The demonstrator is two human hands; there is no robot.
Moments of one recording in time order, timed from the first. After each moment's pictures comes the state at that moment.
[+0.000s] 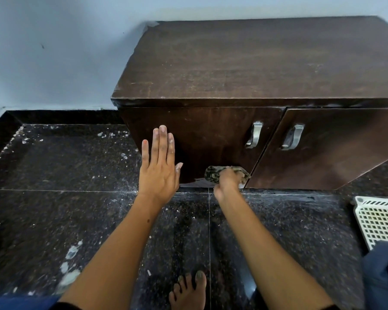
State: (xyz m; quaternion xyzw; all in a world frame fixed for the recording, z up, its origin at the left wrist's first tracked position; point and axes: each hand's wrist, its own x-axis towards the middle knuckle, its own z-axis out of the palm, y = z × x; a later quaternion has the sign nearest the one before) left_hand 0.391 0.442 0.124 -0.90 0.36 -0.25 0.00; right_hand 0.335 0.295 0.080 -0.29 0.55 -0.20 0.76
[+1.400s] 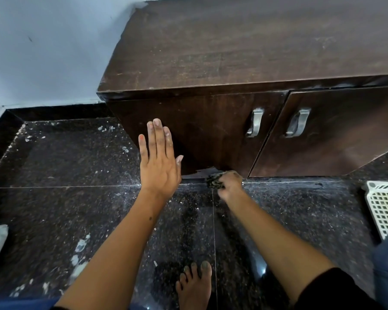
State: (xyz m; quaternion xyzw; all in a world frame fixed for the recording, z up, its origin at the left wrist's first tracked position) left_hand 0.383 0.429 0.132 -0.92 0.32 -0.21 0.05; right_hand 0.325 0.280 0.026 -0.22 0.57 -0.10 0.78
